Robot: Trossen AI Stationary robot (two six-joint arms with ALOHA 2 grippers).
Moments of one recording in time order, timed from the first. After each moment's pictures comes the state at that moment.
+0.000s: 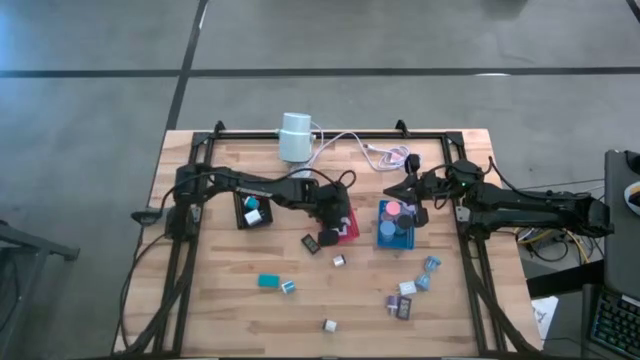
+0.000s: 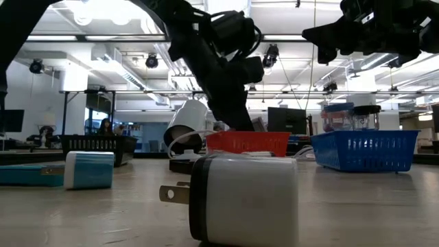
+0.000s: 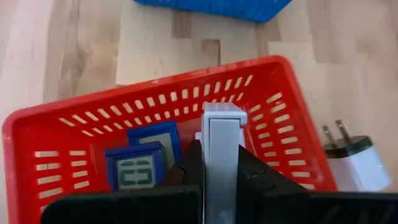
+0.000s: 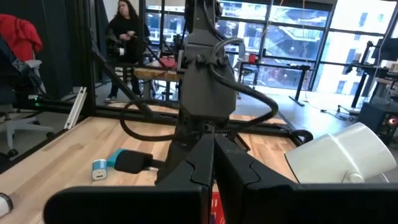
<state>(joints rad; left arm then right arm) 0.08 2.03 1.40 -0.38 0.13 0.05 -0.35 0.77 0.28 0.53 -0.42 -0.05</state>
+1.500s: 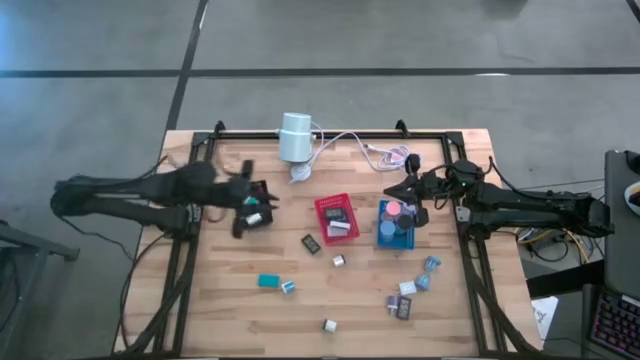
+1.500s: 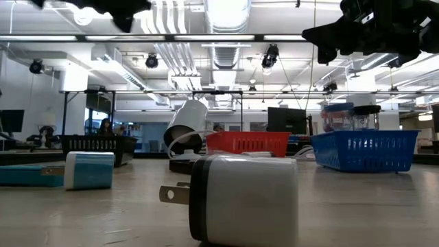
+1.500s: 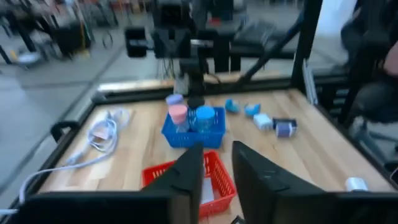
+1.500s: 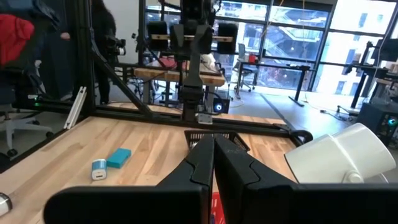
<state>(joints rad) 0.04 0.81 0.69 -0.13 0.09 0.09 -0.35 0.77 0.28 0.54 -0.42 -0.06</state>
